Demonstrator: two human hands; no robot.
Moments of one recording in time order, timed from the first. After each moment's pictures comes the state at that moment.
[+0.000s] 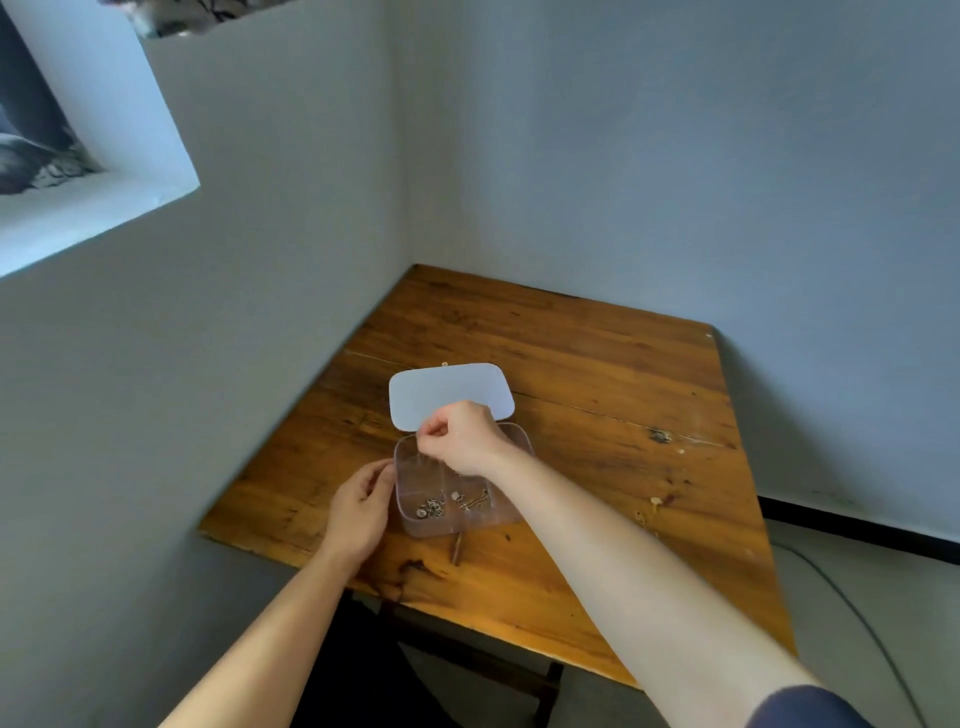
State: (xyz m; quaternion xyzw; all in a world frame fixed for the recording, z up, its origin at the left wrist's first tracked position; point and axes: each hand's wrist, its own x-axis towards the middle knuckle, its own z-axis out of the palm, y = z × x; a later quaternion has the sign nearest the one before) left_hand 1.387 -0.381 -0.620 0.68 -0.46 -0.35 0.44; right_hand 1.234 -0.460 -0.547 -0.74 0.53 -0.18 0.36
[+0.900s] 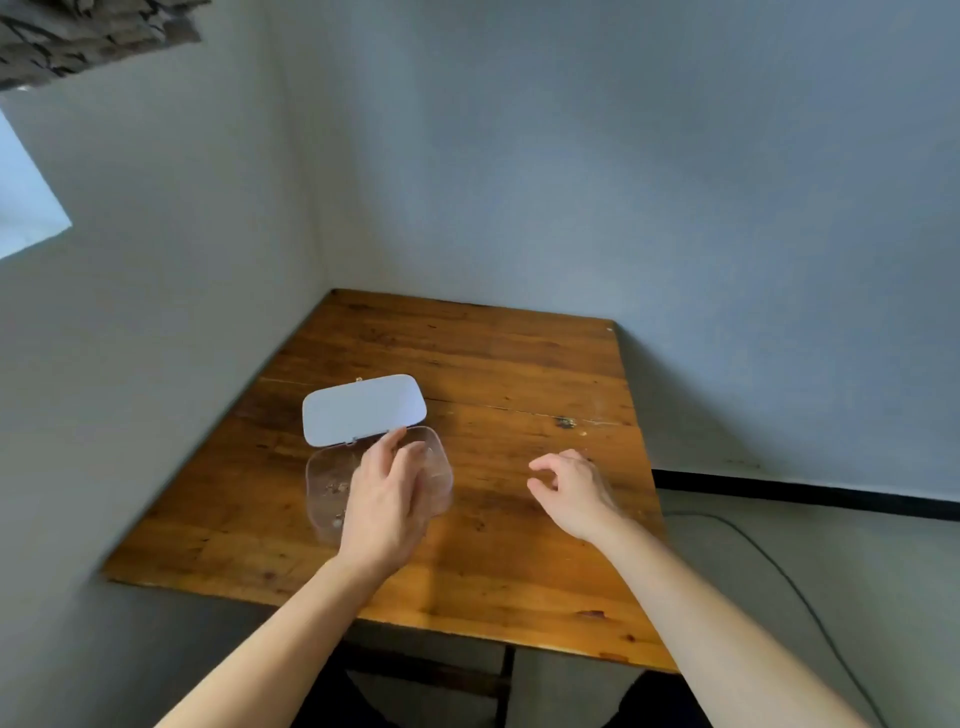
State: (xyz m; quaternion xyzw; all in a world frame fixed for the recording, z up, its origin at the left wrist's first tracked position) left_hand 1.268 -0.362 -0.579 0.57 -0.75 -0.05 0.34; right_hand 1.011 -0.387 -0.589 -0.66 0.69 -0.17 0.22
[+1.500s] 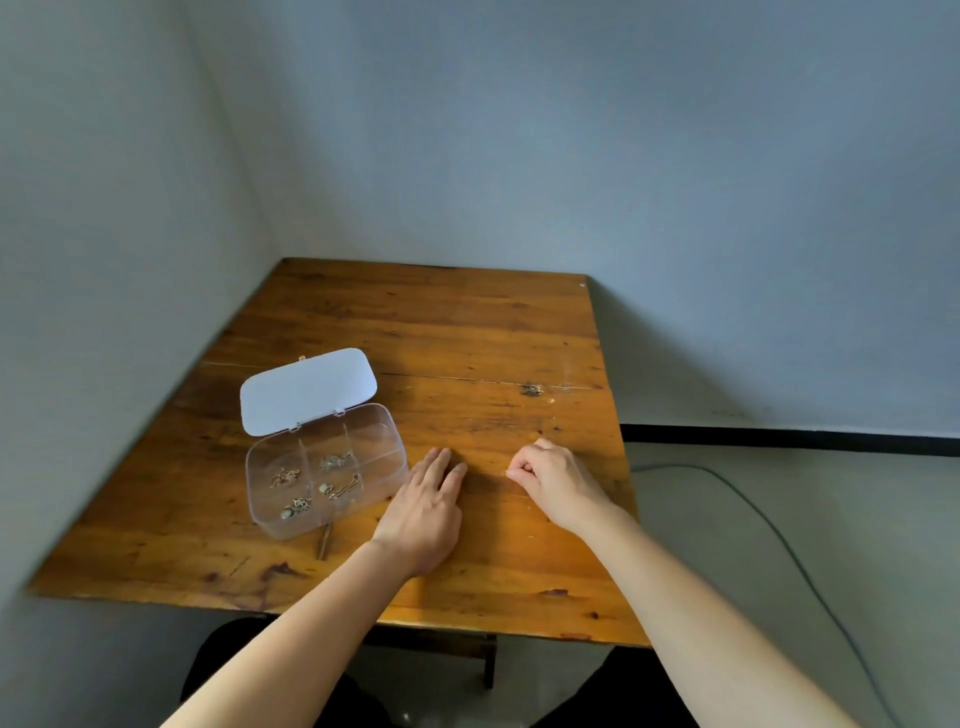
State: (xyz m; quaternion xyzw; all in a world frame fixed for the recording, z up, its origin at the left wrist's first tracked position) left_hand 1.190 -0.380 -0.630 0.54 -0.83 -0.14 0.03; right_hand 0.975 -0.388 -0.624 -0.71 0.65 -0.16 0.22
